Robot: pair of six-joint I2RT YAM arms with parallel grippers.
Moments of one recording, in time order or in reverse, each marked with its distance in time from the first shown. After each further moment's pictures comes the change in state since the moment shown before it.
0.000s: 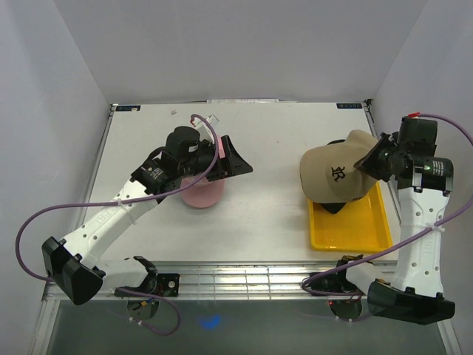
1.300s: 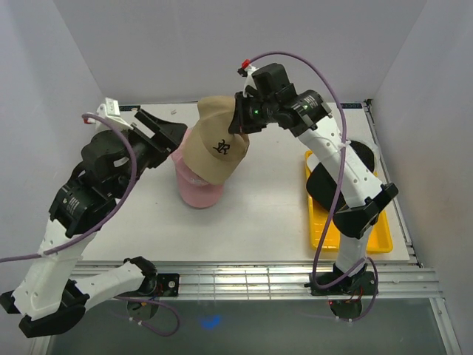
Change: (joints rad) left arm -0.001 -0.239 0.350 -0.361 -0.706 -0.123; right arm 0.861 0.783 0.841 0.128 -0.057 -0.089
